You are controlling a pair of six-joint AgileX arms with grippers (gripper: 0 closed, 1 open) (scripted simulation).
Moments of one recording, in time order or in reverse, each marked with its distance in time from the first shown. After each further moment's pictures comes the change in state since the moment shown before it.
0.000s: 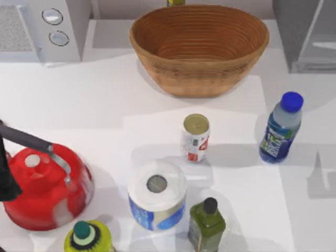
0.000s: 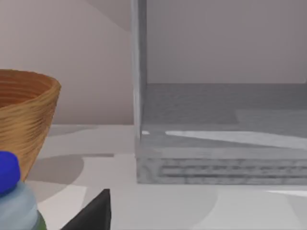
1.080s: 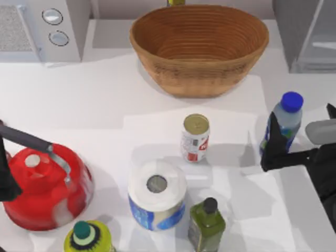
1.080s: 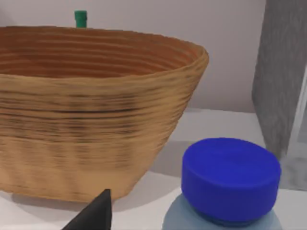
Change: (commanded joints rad) left arm 0.000 0.000 0.000 0.000 0.000 0.000; right arm 0.552 1.584 0.148 1.389 0.437 0.002
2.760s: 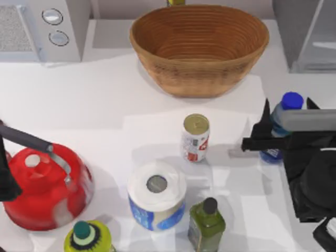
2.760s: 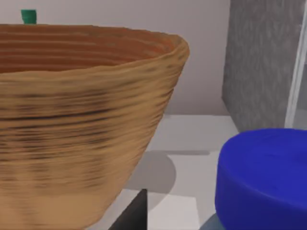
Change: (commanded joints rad) left arm 0.000 0.000 0.000 0.000 0.000 0.000; right arm 0.021 0.385 0.194 0.237 0.162 -0.009
